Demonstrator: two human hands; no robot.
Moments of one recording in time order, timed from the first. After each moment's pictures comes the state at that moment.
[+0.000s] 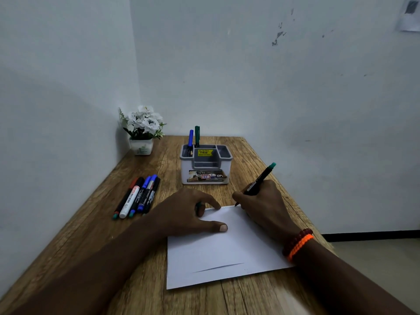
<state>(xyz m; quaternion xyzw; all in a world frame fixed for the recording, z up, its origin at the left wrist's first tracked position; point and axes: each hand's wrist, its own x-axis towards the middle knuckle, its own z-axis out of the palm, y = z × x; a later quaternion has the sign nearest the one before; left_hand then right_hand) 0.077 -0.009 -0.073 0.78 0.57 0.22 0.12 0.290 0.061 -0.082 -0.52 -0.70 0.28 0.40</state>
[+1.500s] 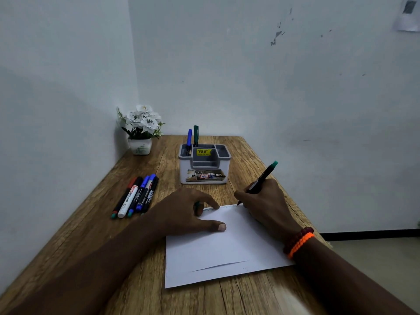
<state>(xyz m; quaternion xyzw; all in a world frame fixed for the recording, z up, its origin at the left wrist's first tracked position) 0.077 -0.009 -0.074 0.78 0.58 0.22 0.12 0.295 0.063 -0.080 -0.53 -0.69 0.29 0.40</state>
